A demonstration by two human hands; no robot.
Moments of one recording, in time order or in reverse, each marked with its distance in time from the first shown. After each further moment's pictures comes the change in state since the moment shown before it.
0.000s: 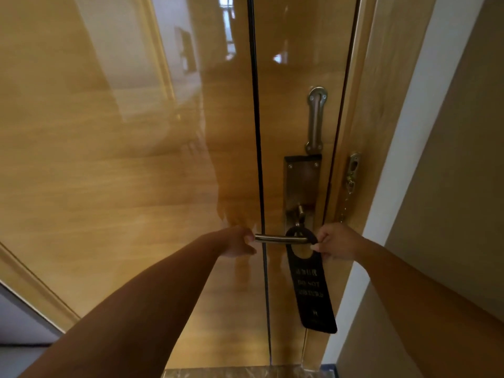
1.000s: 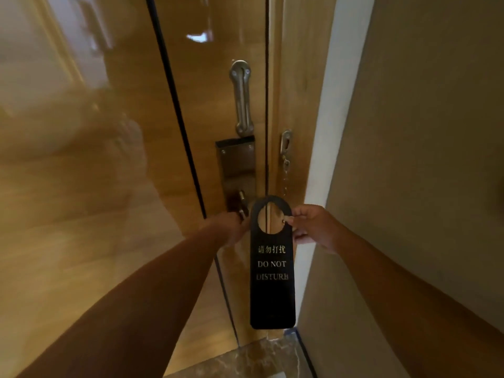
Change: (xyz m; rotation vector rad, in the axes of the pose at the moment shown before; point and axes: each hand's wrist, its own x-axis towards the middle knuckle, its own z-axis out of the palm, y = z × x) left_hand 0.079 0.077 0.045 0.049 0.096 0.089; right_hand -0.043 0.036 -0.021 0.645 0.120 0.031
